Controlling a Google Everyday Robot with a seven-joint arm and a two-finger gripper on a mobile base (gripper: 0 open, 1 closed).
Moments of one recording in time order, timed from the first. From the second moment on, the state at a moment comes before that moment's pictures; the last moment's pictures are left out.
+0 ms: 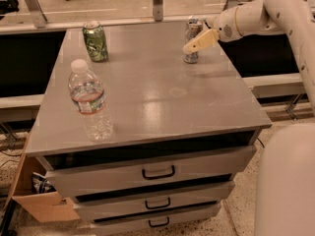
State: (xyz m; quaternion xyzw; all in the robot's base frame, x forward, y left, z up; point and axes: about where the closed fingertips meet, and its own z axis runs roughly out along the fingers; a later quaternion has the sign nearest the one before) arm 0.785 -0.141 0.911 -0.44 0.74 0.21 0.47
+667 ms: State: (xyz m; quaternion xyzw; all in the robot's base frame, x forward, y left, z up) arm 0.792 -0.123 0.901 -0.43 0.73 0.24 0.48
